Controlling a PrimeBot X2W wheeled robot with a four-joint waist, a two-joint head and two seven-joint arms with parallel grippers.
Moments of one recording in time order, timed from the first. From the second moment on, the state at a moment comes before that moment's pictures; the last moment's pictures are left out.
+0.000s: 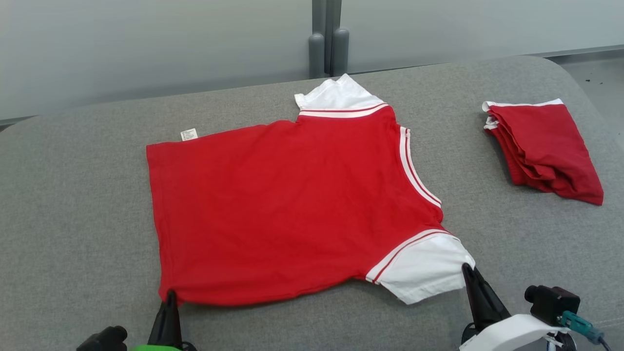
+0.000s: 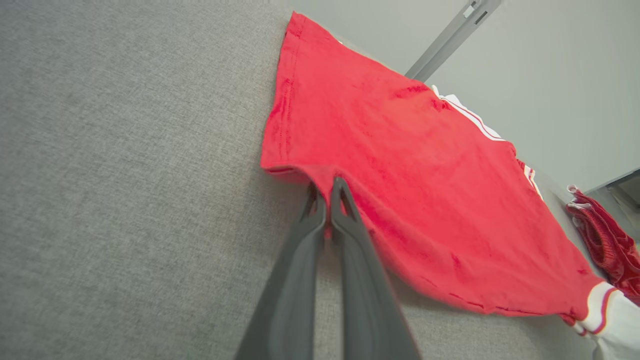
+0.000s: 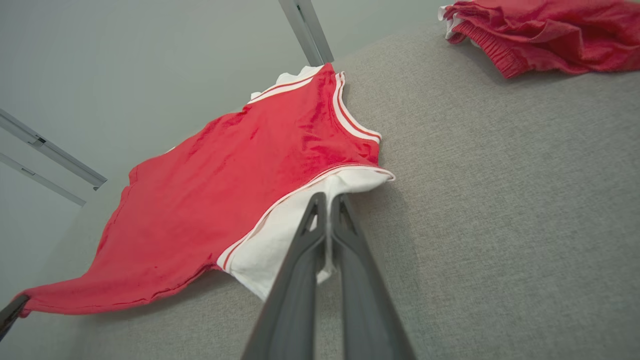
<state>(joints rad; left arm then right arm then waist) 0.04 0.05 -0.07 0.44 -0.65 -0.13 -0.26 0.11 -0.05 0.09 0.16 0.46 0.13 -0.14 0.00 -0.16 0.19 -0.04</state>
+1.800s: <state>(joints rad) -0.55 0.06 -0.11 0.80 -0.65 -0.13 -0.26 -0.84 -0.05 0.20 1.05 0.42 0.13 -0.25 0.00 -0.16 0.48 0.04</state>
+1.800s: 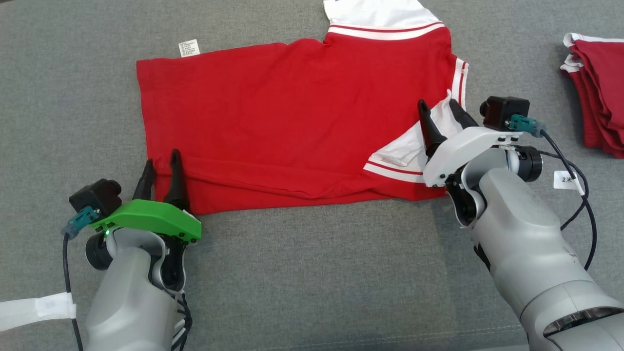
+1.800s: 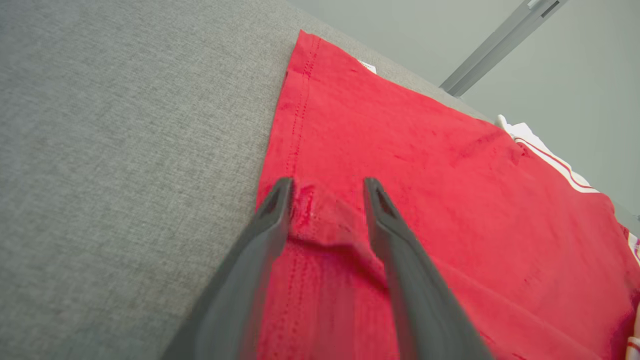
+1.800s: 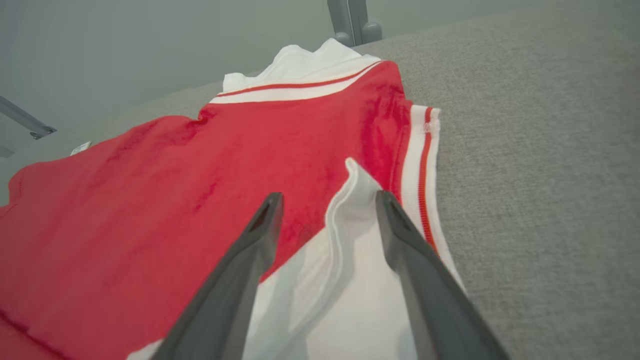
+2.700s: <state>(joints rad) -0.36 0.09 -0.02 0.60 -0.59 -0.13 -0.26 -0.72 -0.06 0.00 0.73 0.33 0.13 -0.26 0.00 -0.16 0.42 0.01</state>
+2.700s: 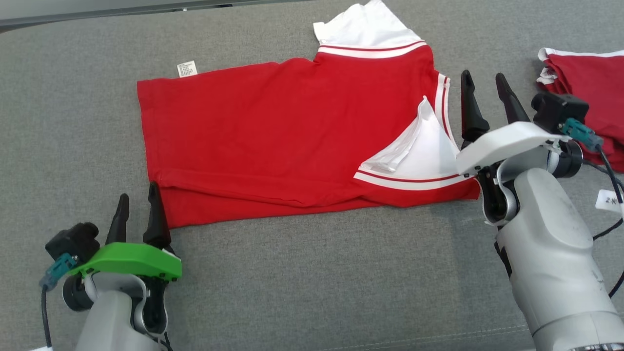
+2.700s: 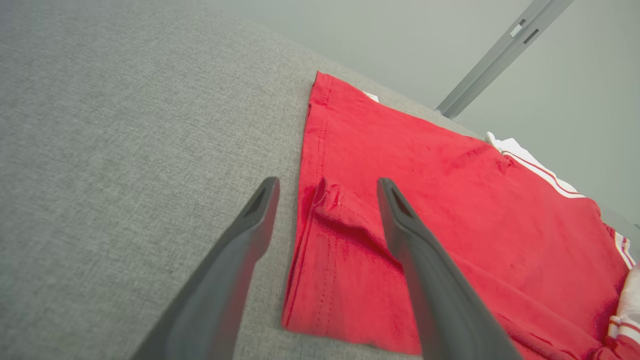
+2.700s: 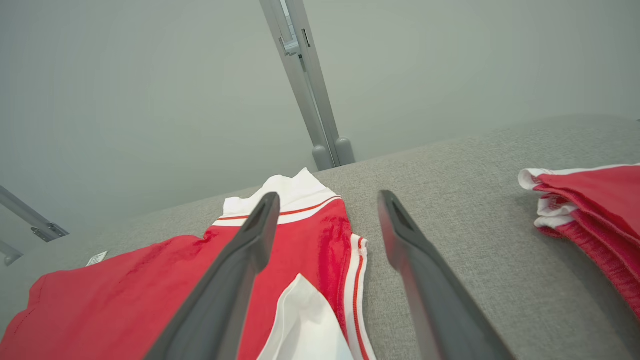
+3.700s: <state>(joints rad) -0.34 0.06 0.01 0.74 -0.78 -0.09 -0.17 -0.33 -0.05 -0.05 0.38 0.39 0.13 -0.26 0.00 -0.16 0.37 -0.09</state>
